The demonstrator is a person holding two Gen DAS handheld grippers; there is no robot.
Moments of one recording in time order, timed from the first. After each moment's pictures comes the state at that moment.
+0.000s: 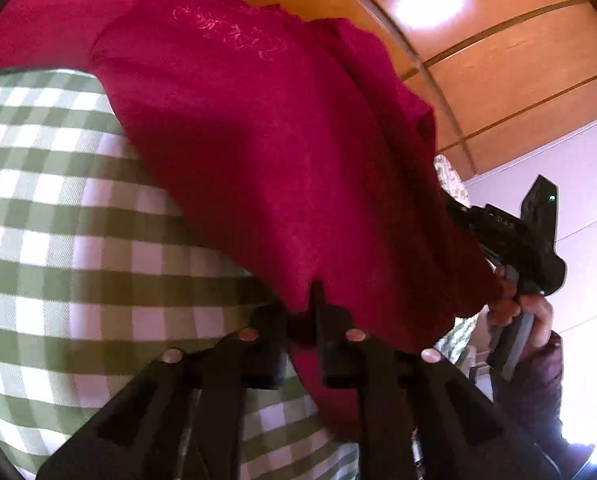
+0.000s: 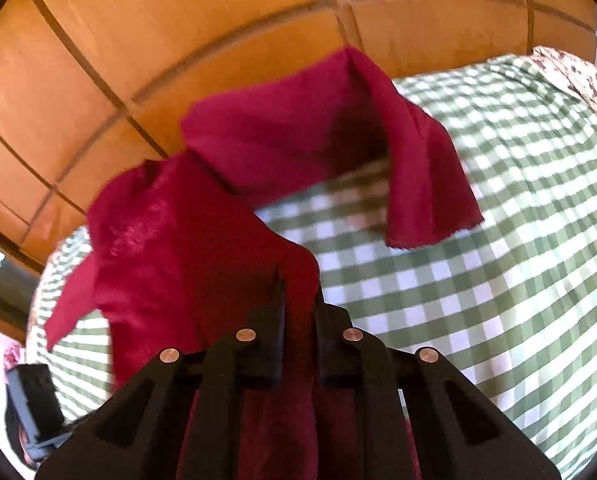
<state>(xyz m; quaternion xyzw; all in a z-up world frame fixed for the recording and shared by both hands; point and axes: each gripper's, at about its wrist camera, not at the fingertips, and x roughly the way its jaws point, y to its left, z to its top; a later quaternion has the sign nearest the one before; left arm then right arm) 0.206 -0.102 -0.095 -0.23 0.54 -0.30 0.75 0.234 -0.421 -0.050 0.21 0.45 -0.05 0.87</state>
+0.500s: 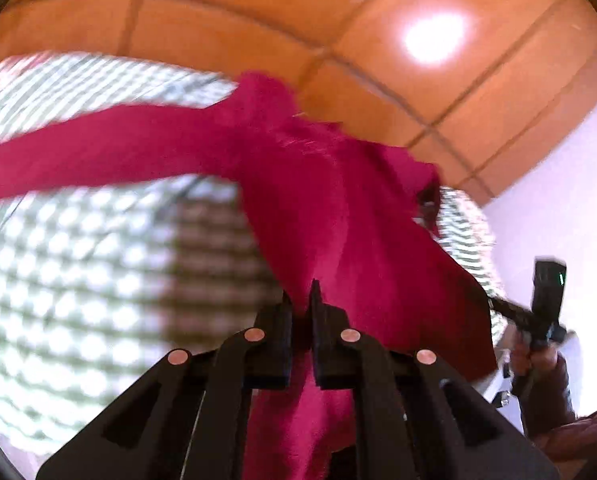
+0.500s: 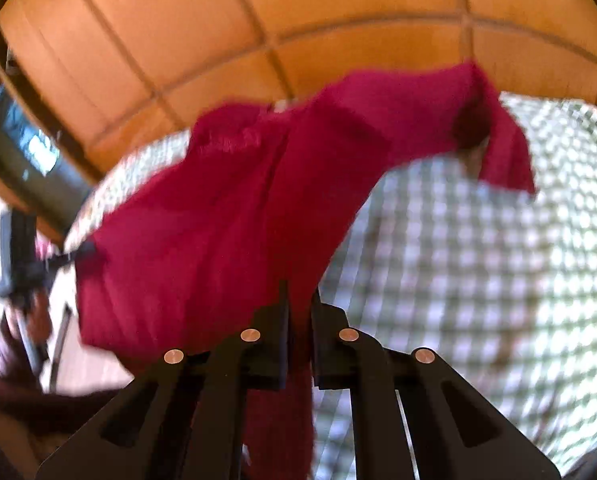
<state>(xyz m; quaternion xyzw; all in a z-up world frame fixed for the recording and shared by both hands) 0.135 0.071 -0.014 -0.18 0.48 -0.22 0.83 0.129 -0.325 -0.026 0.12 0.47 0.11 0.87</state>
